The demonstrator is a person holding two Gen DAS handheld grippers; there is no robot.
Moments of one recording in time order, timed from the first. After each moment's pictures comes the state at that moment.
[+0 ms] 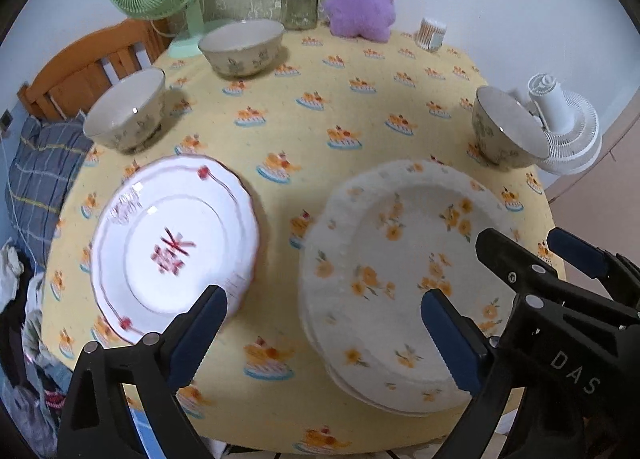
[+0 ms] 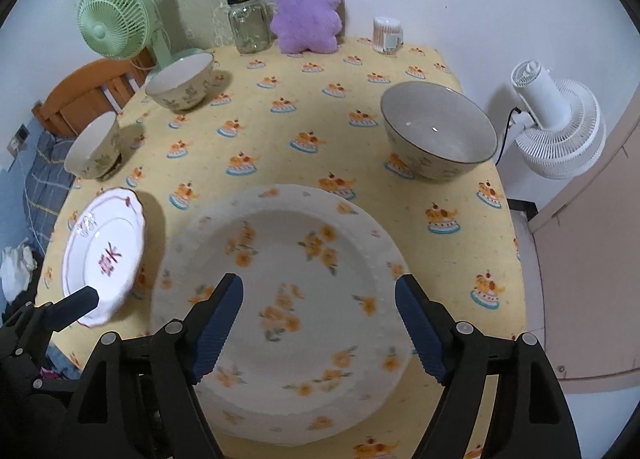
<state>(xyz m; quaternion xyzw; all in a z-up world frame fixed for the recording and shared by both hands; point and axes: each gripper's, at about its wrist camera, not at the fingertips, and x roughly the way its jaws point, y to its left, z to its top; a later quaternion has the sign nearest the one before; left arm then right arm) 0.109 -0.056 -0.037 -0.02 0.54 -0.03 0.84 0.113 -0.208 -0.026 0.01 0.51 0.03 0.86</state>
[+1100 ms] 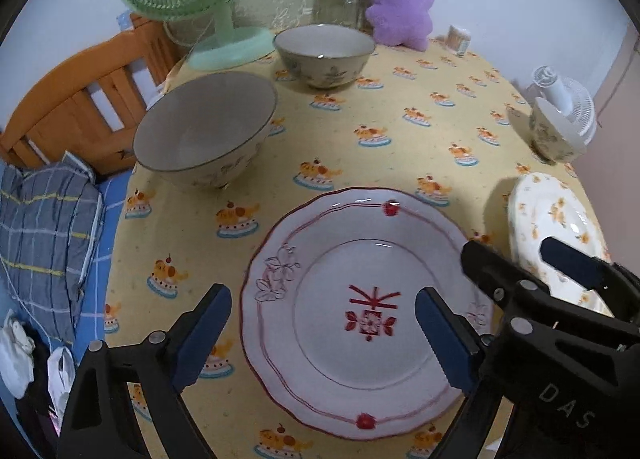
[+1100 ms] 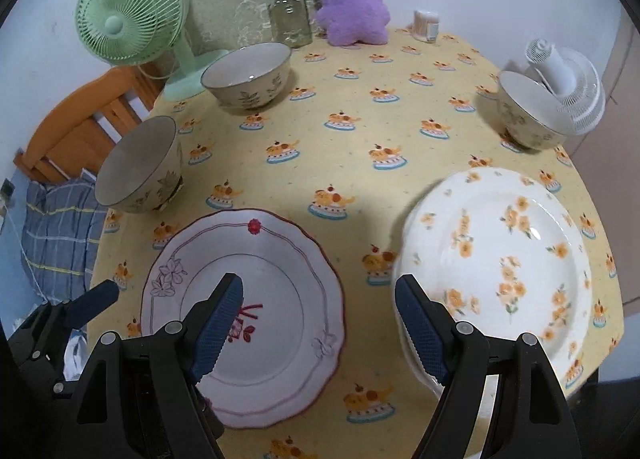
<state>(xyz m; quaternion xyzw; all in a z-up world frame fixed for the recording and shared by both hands) 0.156 0.112 -0.059 0.03 0.53 -0.09 0.84 0.135 -0.023 -0.042 0.07 0.51 -0.04 0.86</state>
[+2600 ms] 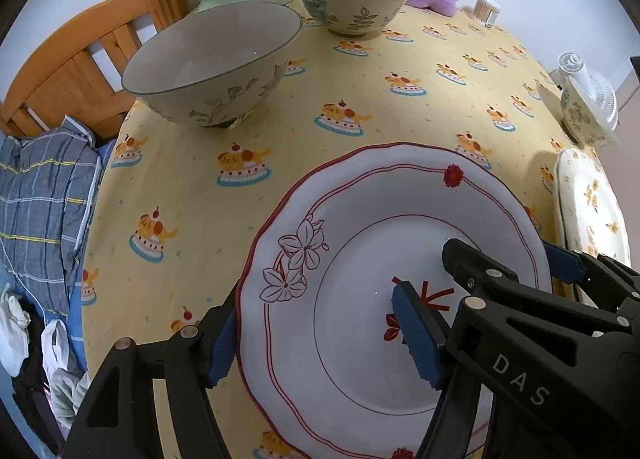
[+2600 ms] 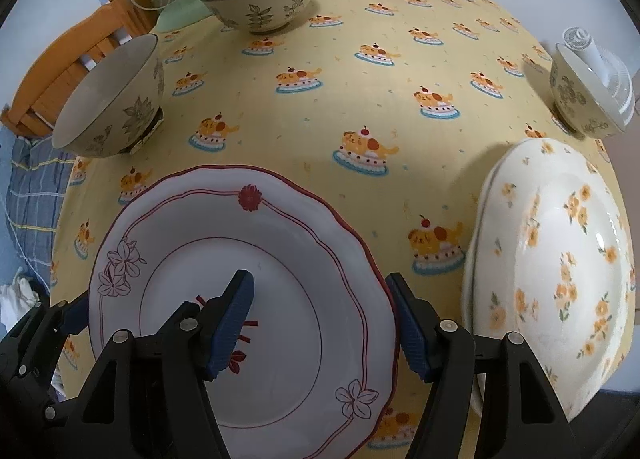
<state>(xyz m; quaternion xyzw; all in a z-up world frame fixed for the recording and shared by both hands) 0.158 0.122 -0.097 0.02 0.58 -0.08 0.81 0.164 -0.003 -0.101 0.04 0.59 -0.02 0.81</state>
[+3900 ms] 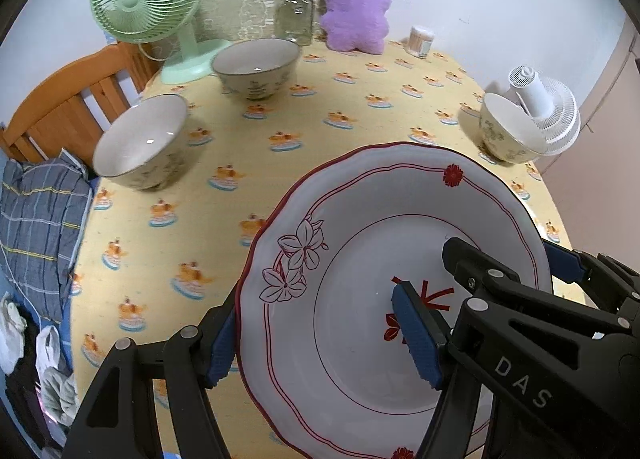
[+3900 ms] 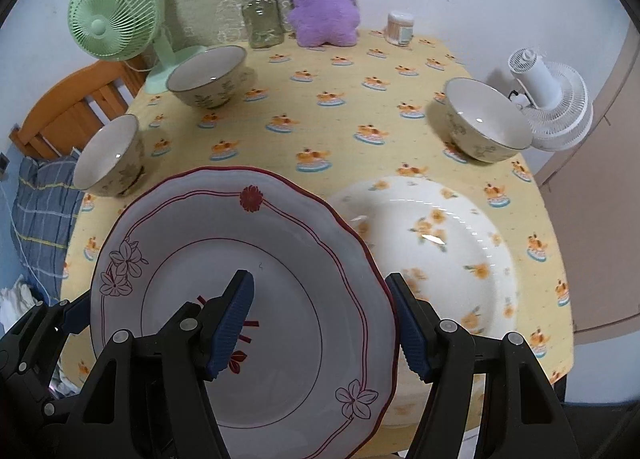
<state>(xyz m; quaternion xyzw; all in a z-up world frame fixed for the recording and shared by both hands) 0.119 0.007 -0.029 0.02 0.53 -0.10 0.84 0.118 -0.109 -0.019 0.04 0.53 -0.03 0.85</state>
